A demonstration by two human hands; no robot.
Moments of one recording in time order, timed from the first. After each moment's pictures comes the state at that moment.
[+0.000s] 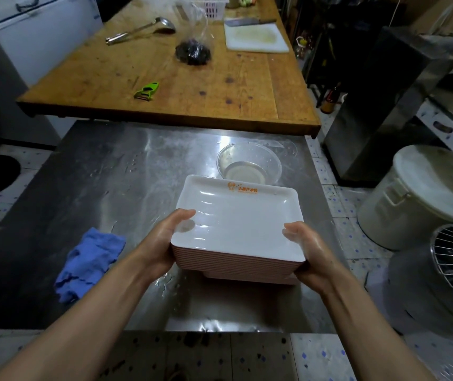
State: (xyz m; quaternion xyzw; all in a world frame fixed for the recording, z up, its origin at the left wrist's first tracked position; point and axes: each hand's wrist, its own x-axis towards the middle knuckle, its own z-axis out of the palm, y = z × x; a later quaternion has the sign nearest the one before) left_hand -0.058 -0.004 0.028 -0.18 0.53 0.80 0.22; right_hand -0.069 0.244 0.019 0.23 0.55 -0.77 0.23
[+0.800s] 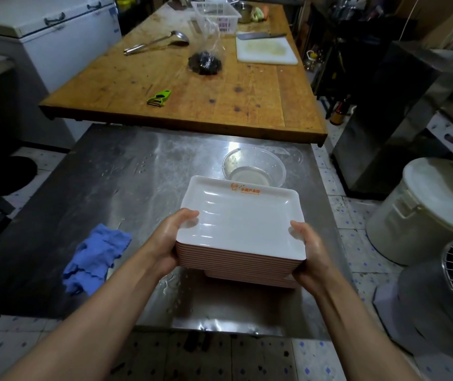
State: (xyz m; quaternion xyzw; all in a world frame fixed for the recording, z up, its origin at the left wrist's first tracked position) left_hand -0.055 0.003 0.021 -0.23 0.52 0.80 0.20; right_hand -0.069 0.245 0.004 0.19 0.49 -0.83 0.18
